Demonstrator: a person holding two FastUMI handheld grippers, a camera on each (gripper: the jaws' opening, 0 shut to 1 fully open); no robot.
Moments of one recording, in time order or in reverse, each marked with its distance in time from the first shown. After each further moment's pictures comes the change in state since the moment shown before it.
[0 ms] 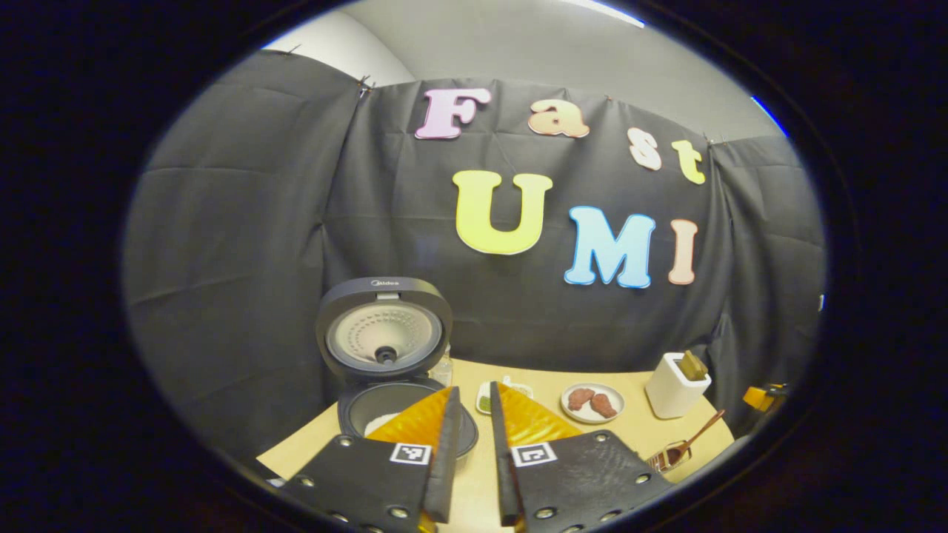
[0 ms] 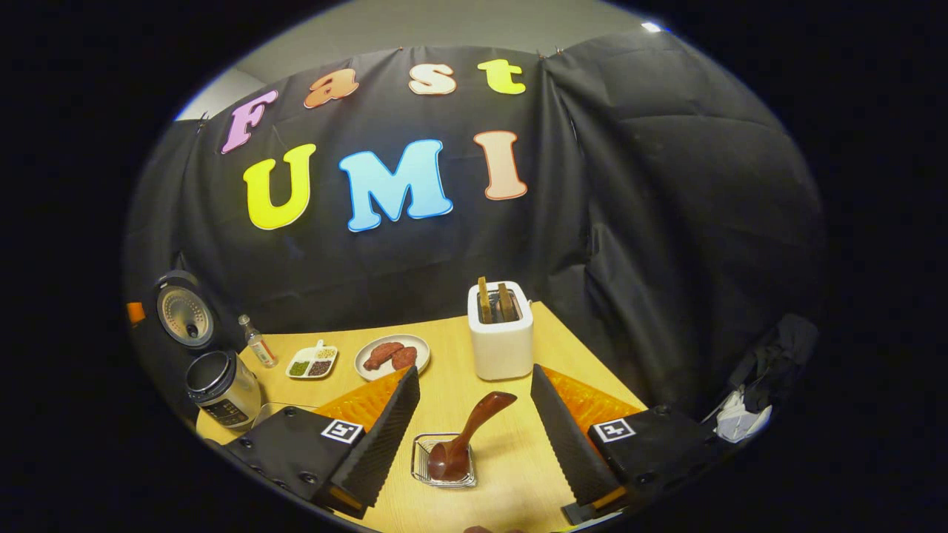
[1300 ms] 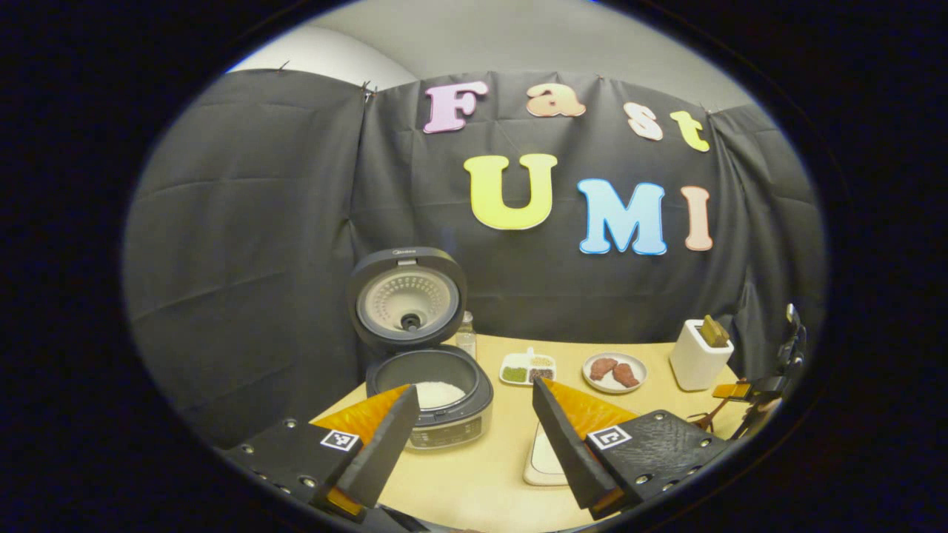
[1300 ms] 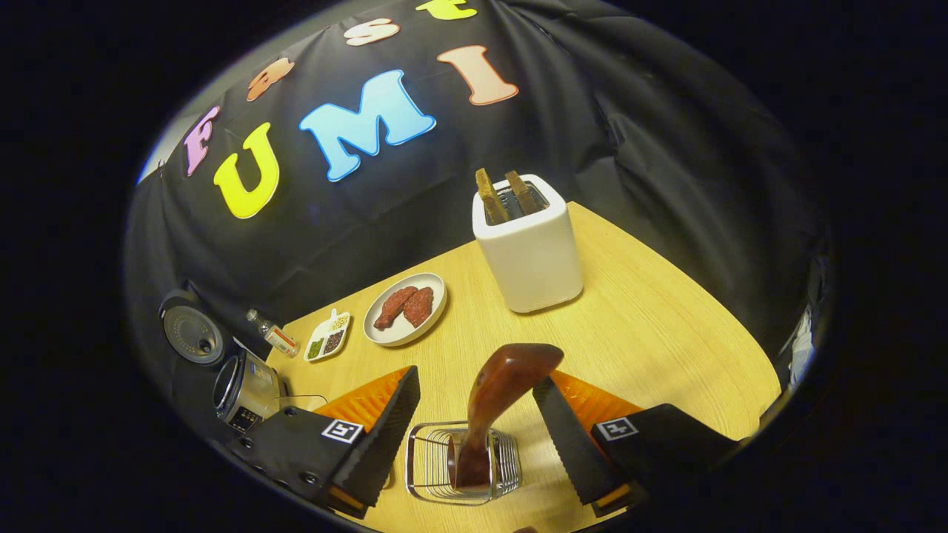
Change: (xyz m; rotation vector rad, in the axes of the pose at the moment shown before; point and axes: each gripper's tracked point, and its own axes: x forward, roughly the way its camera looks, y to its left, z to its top) left arm -0.059 -0.019 -0.048 0.102 0.073 0.124; right arm 0.112 0.005 -0.104 0.195 0.292 0.145
